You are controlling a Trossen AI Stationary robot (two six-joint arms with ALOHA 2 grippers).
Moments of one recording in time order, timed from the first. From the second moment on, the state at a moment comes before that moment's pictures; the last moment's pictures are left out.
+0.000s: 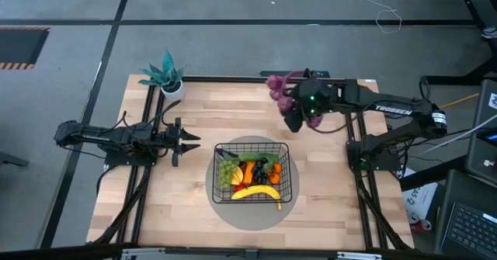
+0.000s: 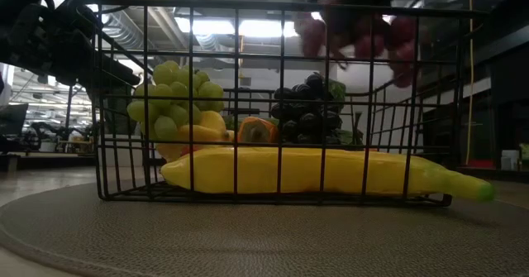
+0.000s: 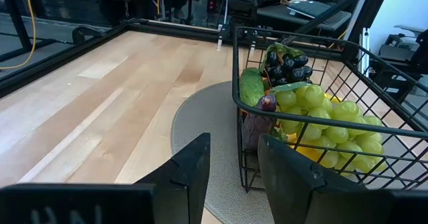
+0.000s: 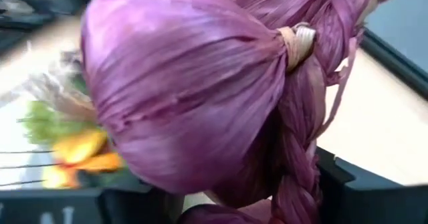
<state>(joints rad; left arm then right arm) -0.06 0.14 0.01 0.04 -0.17 -0.15 -0.20 1.29 1.23 -0.76 0.09 0.40</state>
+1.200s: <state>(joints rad) -0.06 0.14 0.01 0.04 -0.17 -0.15 0.34 1.60 1.23 -0.21 -0.09 0.57</state>
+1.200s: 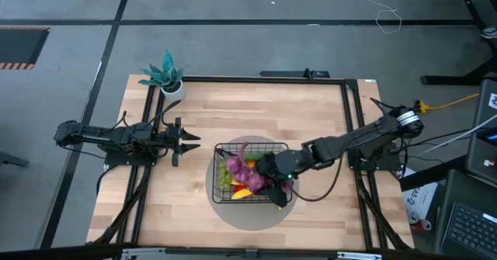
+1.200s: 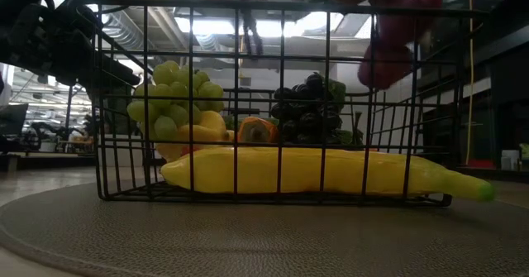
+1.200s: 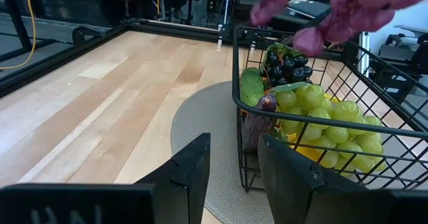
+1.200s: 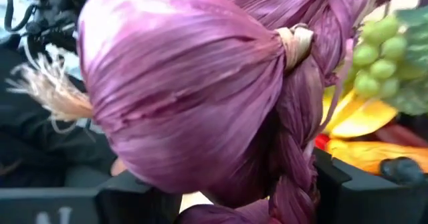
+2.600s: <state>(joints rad) -0.06 0.14 0.01 0.04 -0.17 -0.15 0.29 1.64 1.23 -0.28 -0.16 0.52</state>
